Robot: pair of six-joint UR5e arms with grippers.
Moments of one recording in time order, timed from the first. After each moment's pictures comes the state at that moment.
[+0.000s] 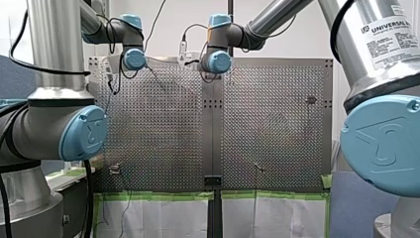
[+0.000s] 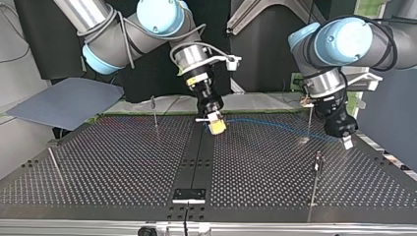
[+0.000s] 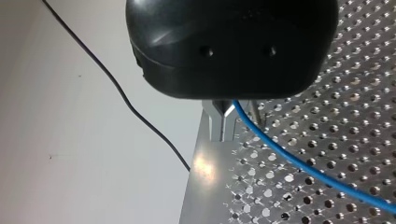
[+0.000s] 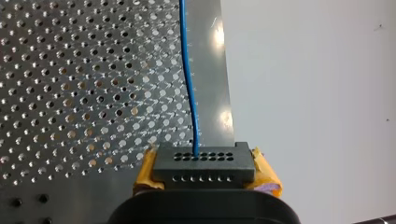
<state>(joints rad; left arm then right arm) -0.08 -1.46 -1.86 -2.73 -2.08 -1.76 2.44 -1.22 1.41 -0.42 1.64 1.60</state>
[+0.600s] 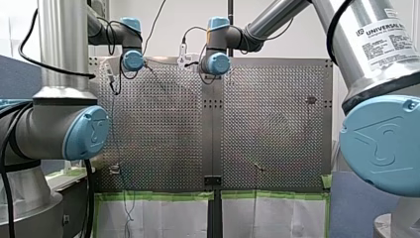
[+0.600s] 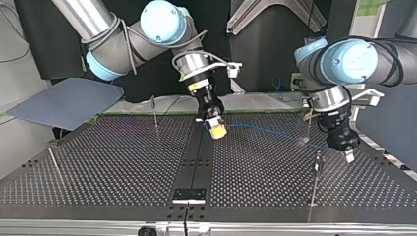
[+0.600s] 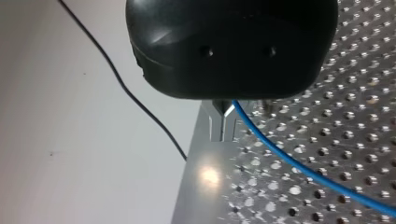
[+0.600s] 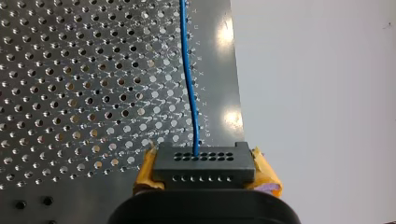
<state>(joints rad) -0.03 -1.52 -1.79 -2.74 -2.00 -1.81 2.43 -1.19 1.37 -0.40 1.63 1.60</state>
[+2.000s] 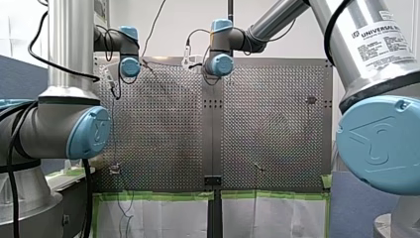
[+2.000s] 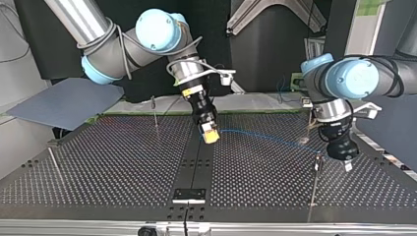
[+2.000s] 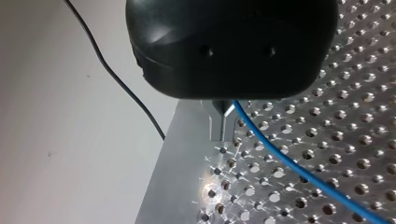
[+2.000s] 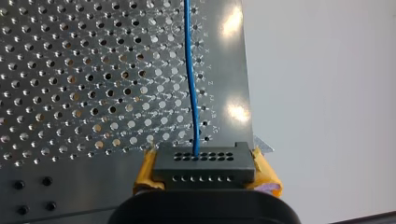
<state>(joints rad) 0.03 -1.60 -1.77 -2.69 -1.89 -1.87 2.40 -1.18 1.36 -0.39 1.63 1.60</state>
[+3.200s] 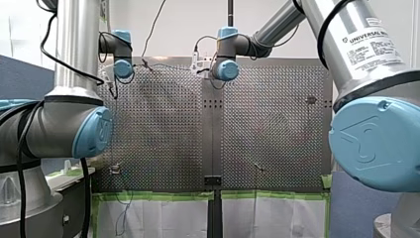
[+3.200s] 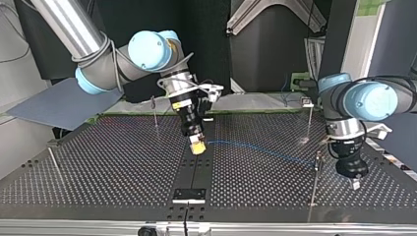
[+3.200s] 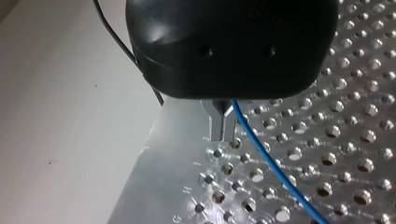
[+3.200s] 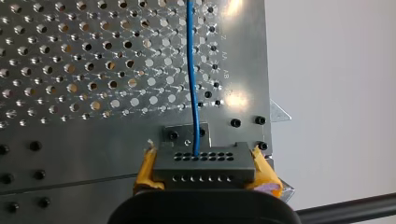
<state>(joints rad) 0.13 -1.68 -1.67 -2.68 -1.71 -1.93 2.33 -1.14 1.33 -0.41 1.61 1.60</state>
